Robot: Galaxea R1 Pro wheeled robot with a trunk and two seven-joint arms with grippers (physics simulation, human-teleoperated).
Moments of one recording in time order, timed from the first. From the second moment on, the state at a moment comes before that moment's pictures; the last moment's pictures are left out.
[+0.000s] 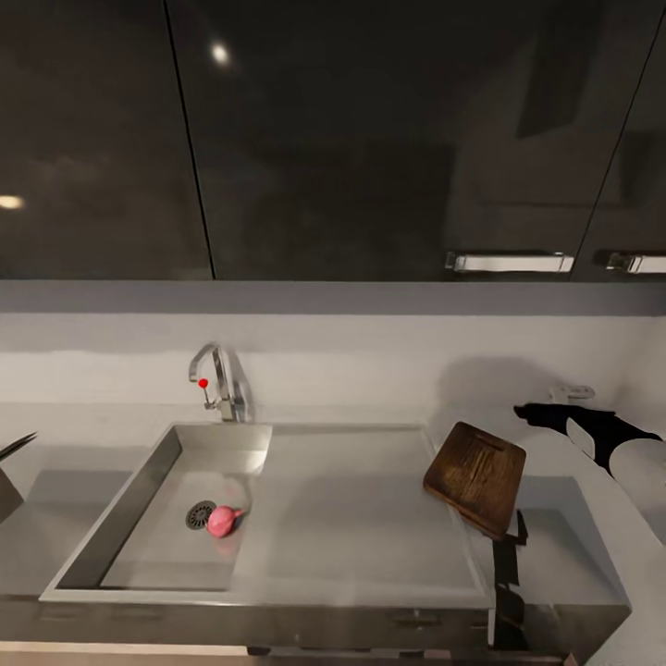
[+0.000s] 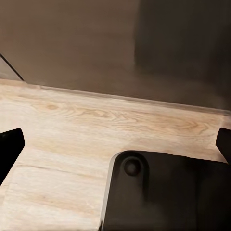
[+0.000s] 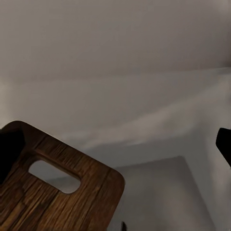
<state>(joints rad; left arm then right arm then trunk) 0.41 -0.02 0.05 -0.28 0.09 -1.05 0.03 -1.23 -0.41 0.01 -0.02 0.00 0.12 0.17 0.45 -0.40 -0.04</state>
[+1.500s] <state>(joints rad) 0.41 -0.02 0.05 -0.28 0.08 -1.05 0.03 -1.23 -0.40 0.01 -0.01 0.00 0.11 0.17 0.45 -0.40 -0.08</state>
